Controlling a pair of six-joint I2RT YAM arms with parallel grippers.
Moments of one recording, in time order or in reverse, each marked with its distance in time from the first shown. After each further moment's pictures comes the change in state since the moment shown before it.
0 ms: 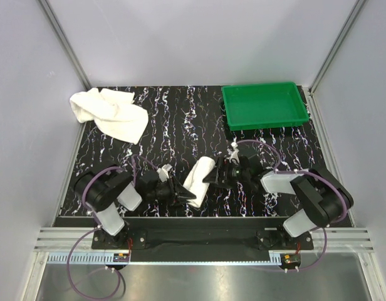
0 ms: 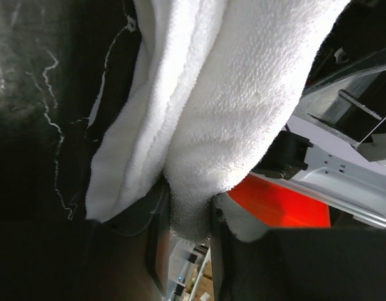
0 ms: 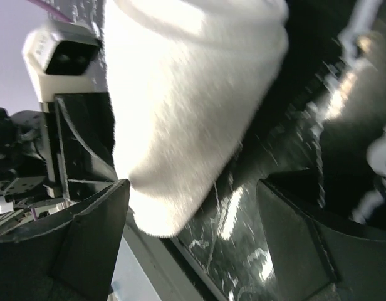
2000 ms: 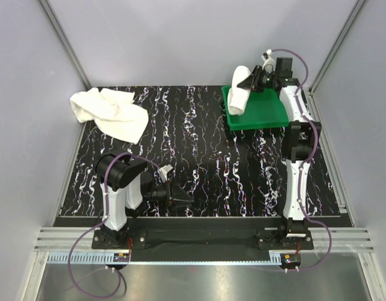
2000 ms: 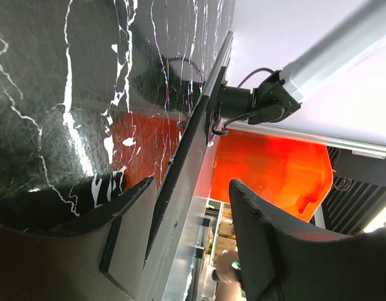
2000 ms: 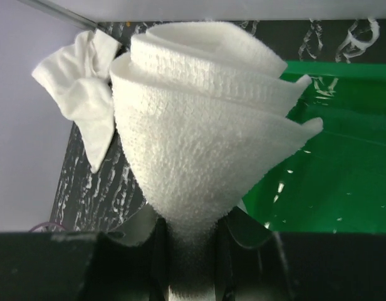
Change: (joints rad) left arm 0.096 0.339 -0.054 0.511 0.254 0.060; right arm -0.538 0.936 1.859 -0.793 -0.281 -0.452
